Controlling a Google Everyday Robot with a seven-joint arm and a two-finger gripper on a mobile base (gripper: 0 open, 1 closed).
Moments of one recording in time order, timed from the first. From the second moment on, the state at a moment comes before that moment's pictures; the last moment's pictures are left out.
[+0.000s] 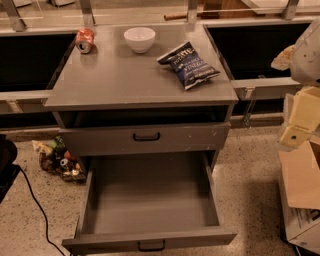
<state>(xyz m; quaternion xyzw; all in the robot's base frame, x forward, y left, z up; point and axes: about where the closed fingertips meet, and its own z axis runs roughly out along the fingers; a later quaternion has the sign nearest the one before) 0.438 -0.217 0.977 -0.60 0.78 -0.03 0.16</state>
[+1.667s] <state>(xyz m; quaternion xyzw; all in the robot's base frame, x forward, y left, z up) 0.572 -0.207 0.934 -0.58 0.76 0.07 0.29</state>
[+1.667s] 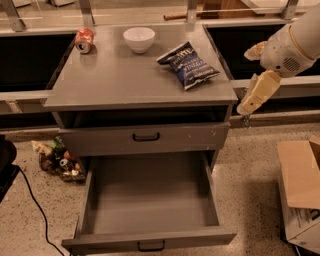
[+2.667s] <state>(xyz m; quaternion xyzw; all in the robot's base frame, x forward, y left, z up) 0.609 -0.203 0.928 -0.57 0.75 0.08 0.33</state>
